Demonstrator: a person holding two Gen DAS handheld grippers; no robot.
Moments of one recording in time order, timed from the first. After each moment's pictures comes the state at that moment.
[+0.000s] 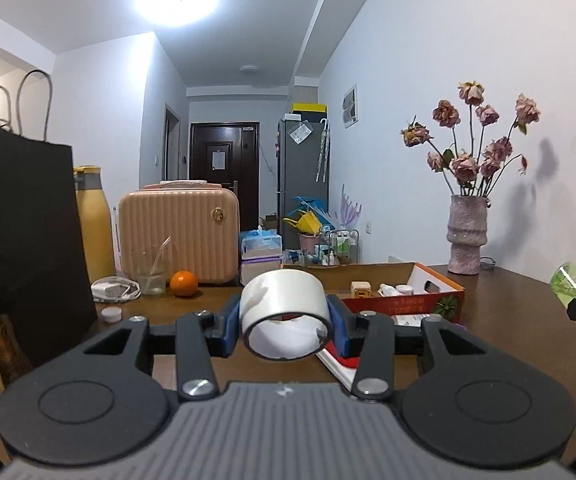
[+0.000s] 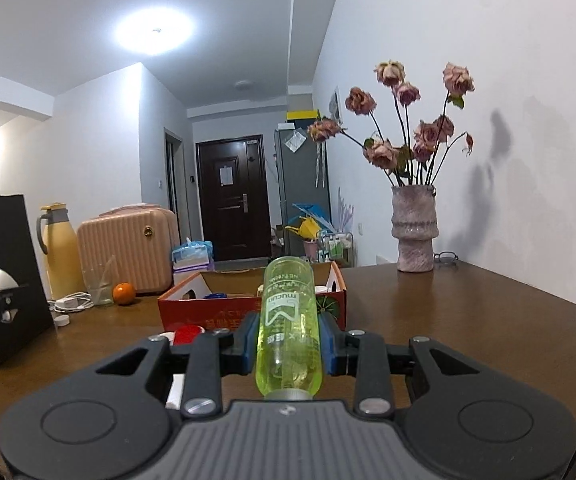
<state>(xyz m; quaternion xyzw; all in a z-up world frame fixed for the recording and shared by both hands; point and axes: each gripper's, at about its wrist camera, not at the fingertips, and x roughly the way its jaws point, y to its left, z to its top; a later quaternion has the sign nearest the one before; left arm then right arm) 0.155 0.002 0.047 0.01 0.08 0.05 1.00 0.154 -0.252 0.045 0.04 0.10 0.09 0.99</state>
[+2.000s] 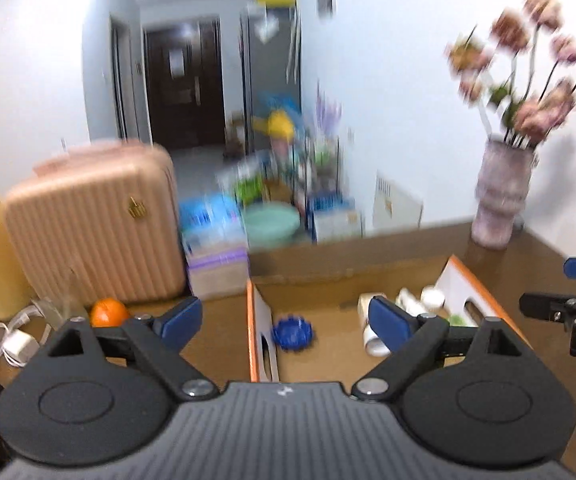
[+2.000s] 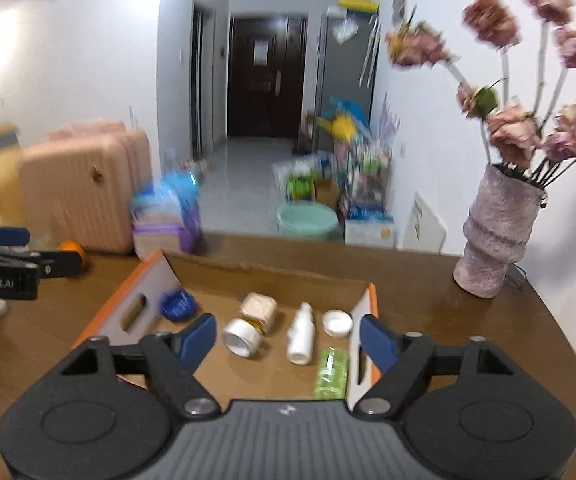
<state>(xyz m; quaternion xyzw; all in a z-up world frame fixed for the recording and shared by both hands) 0.460 0.025 0.140 0.02 0.23 0.00 0.97 0.477 -0.191 0.150 -0.05 0.27 0.14 0.95</state>
